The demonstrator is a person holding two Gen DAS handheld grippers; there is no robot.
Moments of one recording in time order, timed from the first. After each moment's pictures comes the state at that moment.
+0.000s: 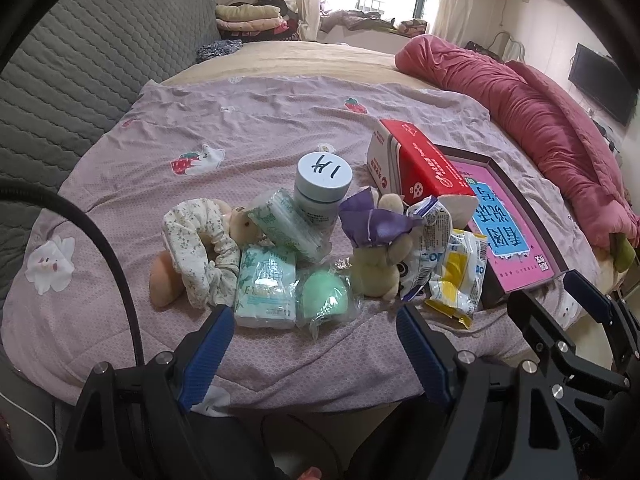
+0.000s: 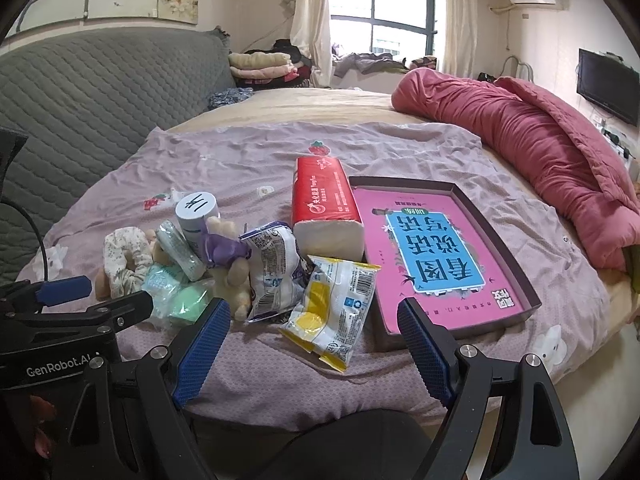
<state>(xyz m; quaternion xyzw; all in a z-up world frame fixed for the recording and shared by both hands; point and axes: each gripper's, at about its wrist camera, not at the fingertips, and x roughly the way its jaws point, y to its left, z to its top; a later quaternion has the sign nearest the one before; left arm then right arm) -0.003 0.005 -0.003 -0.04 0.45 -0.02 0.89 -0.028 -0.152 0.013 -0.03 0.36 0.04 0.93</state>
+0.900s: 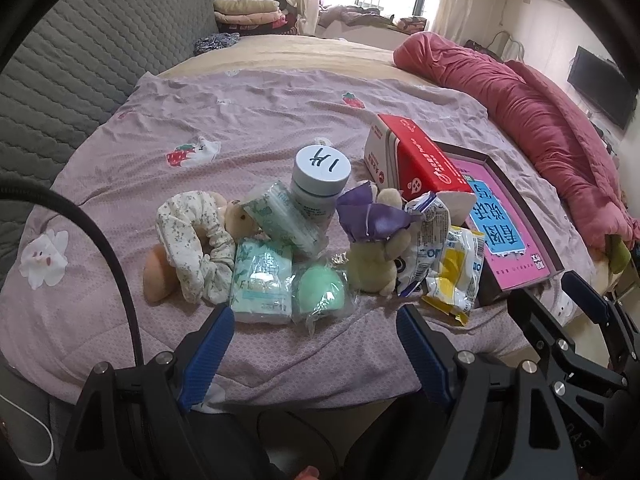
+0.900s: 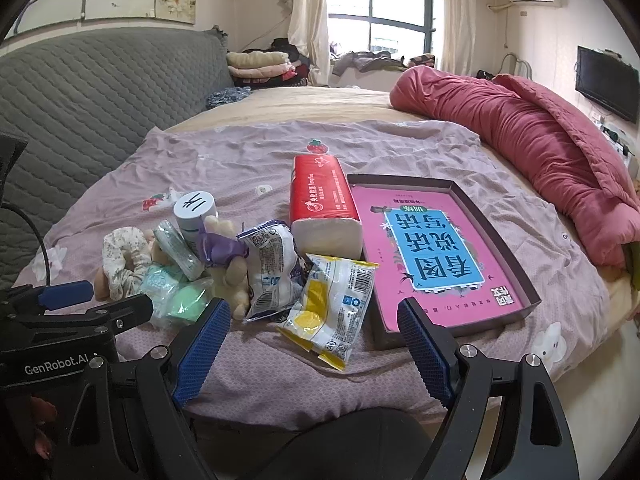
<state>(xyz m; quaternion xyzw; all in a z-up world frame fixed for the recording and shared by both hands) -0.001 0.008 -0.004 -0.05 0.46 -0.02 0.89 -0.028 -0.153 0.013 -0.03 0.37 0.04 0.93</state>
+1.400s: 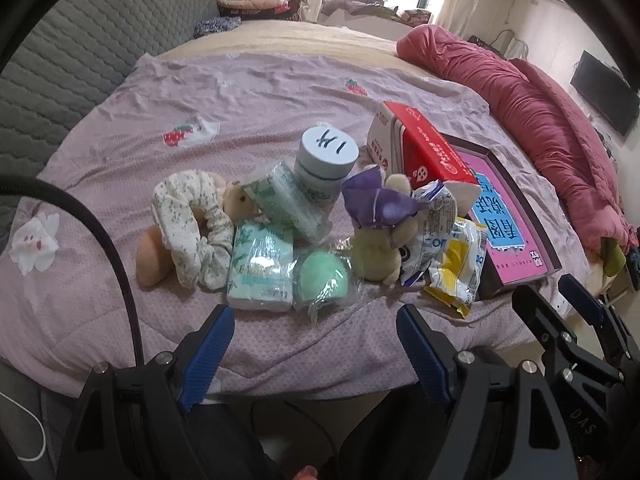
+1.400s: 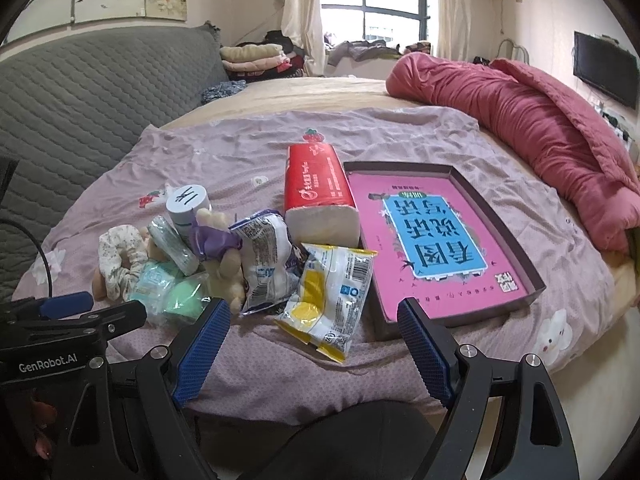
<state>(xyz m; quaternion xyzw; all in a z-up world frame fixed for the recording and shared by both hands) 0.002 0.014 -0.013 -0.07 0.47 -0.03 0.88 -0.023 -0.159 0.004 -0.01 0.39 0.03 0.92</state>
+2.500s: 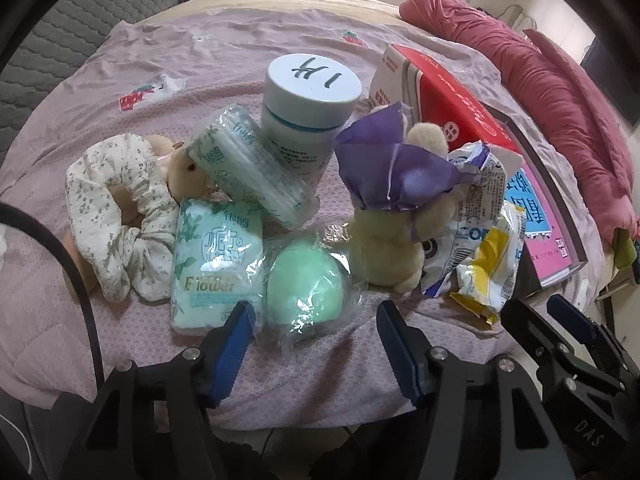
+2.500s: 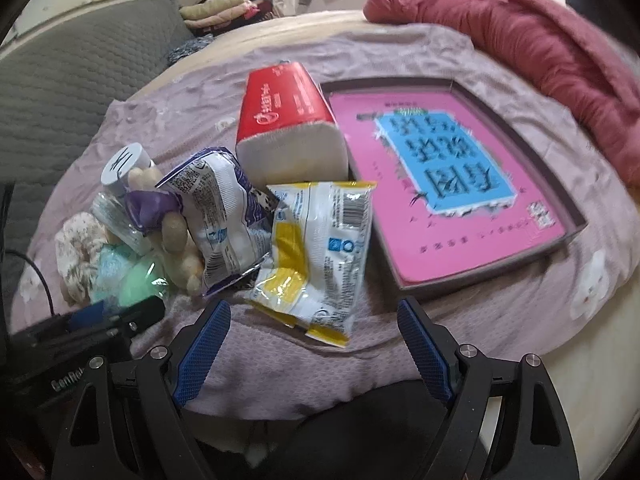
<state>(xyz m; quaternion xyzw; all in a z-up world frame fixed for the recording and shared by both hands) 0.059 -0.001 -0.074 -0.08 0.54 -0.04 0.84 0.031 -0.178 -0.056 0.07 0.50 0.01 0.86</state>
